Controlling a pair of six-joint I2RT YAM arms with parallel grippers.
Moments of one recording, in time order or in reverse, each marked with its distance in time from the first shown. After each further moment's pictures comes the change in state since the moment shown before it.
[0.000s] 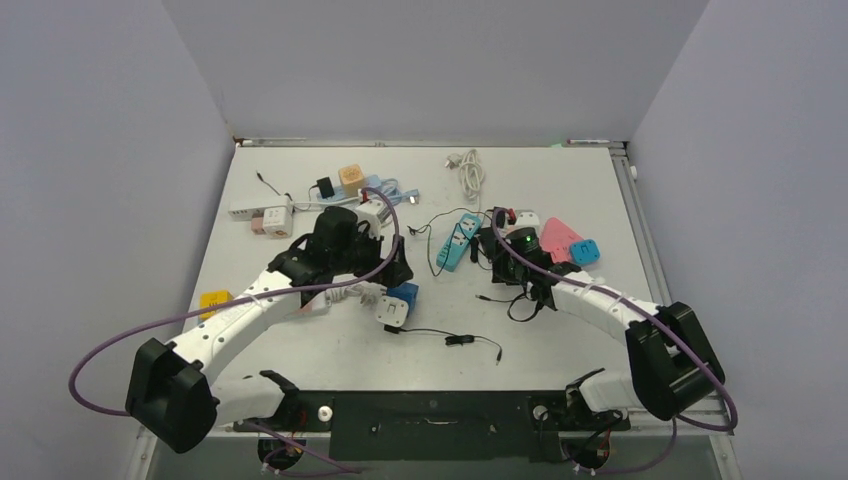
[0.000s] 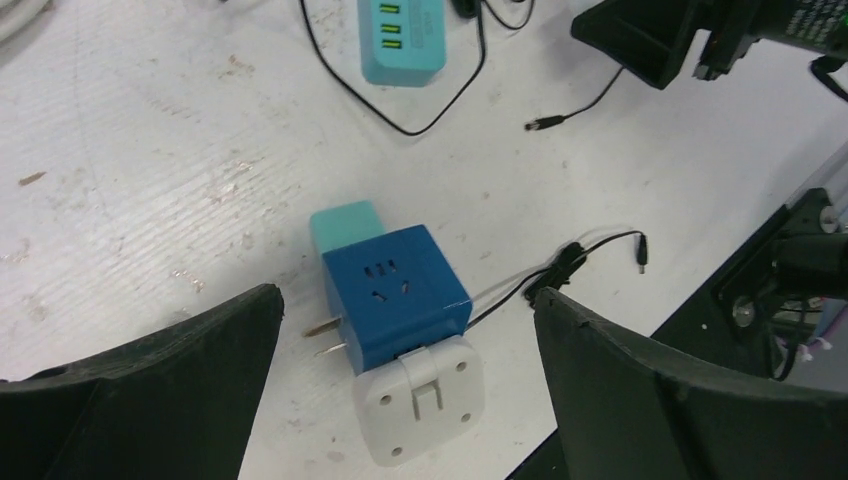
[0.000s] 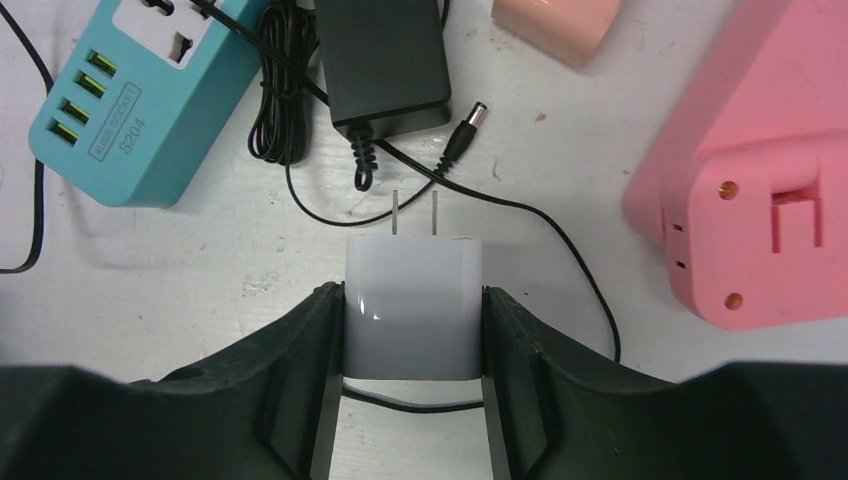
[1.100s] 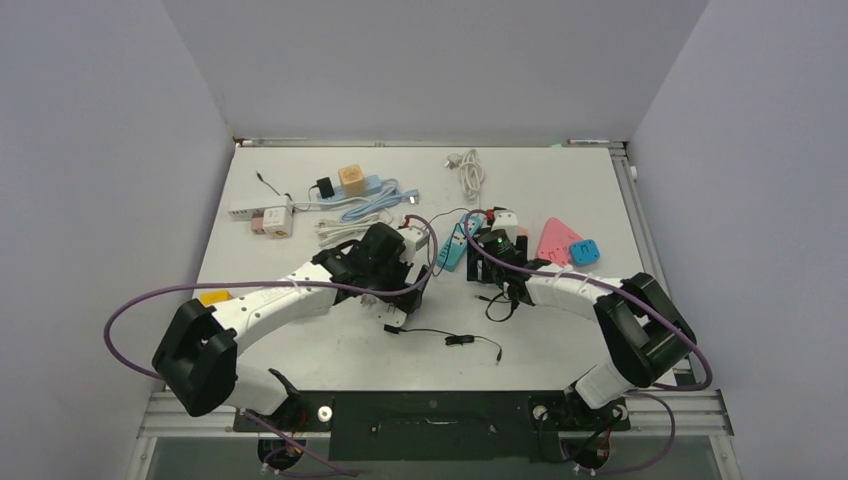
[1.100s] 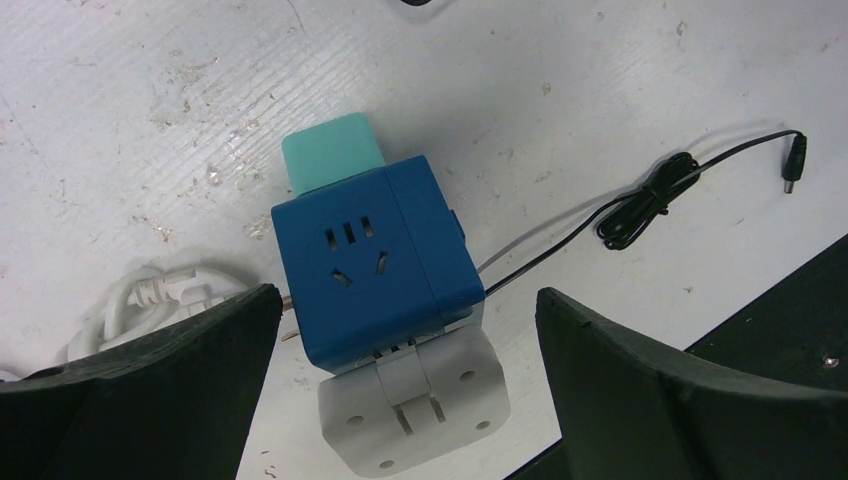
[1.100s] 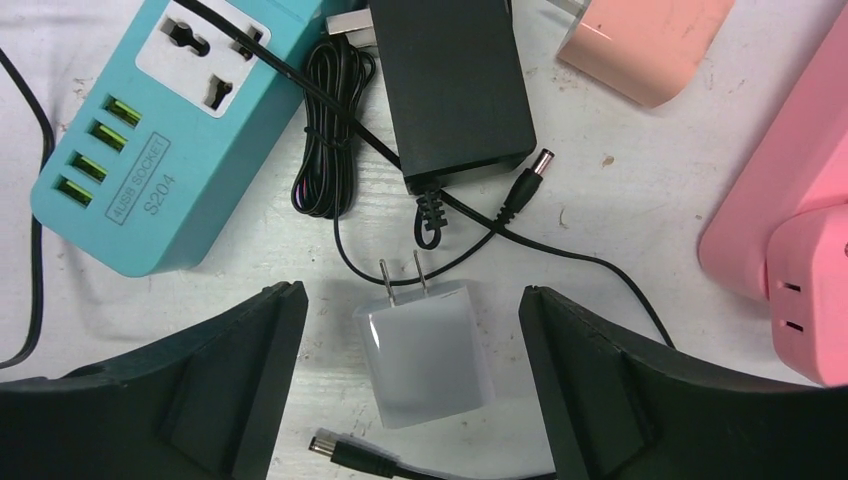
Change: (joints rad) left arm -0.196 0.190 0.068 -0.176 -0.214 0.083; right arm 0.118 0.207 0.071 0.105 0.146 0.056
